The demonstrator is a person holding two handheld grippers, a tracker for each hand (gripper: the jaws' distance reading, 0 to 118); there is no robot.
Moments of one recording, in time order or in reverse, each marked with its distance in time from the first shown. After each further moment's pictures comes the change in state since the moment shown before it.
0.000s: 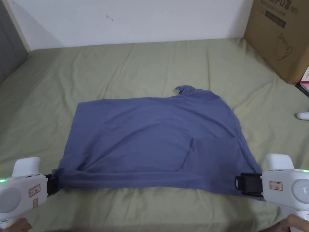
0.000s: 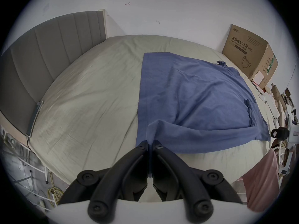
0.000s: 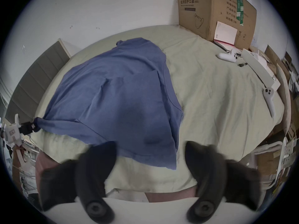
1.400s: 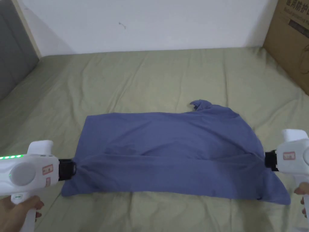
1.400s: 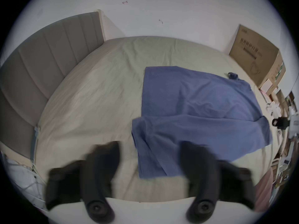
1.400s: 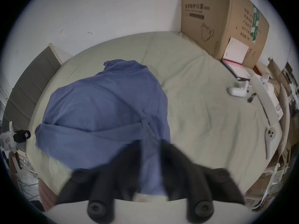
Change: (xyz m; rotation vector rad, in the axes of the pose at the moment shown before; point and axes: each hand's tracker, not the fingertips) left arm -0.007 0.091 -0.043 -0.020 0.003 0.036; right arm -0.003 0.131 -0.040 0.054 -0.073 0.028
